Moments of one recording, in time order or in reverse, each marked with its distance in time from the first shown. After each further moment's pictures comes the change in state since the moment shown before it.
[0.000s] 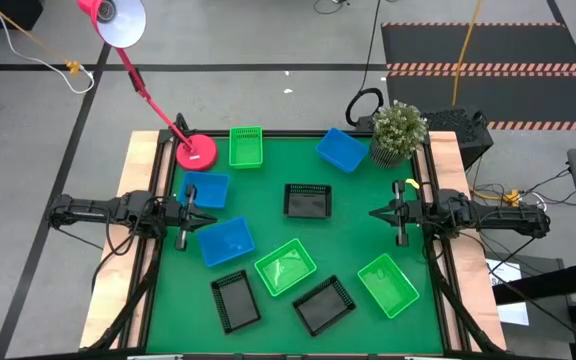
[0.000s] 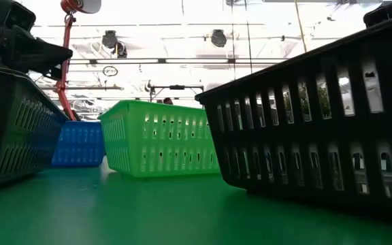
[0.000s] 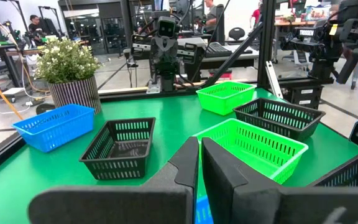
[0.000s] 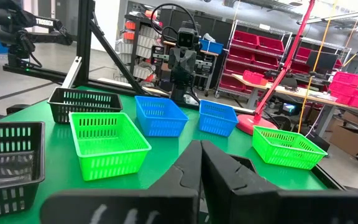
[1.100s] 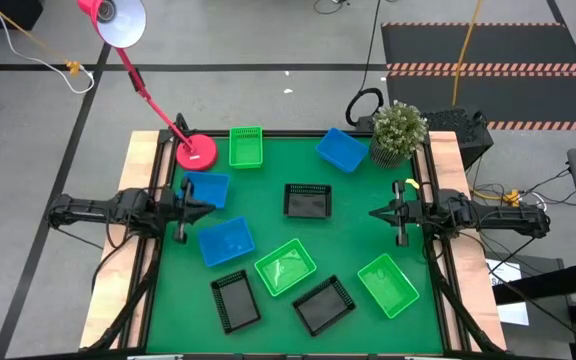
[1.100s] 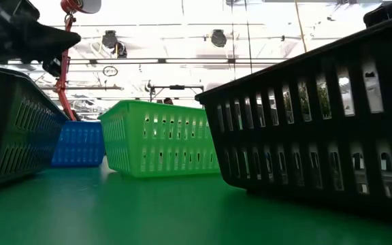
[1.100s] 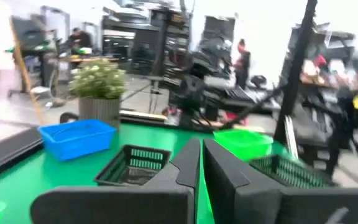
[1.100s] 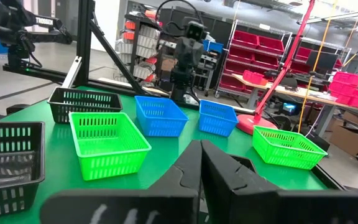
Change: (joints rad) left arm 0.001 0.014 0.013 0.155 -0.132 -0.189; right arm 0.000 0.000 0.000 0.000 0.000 0.000
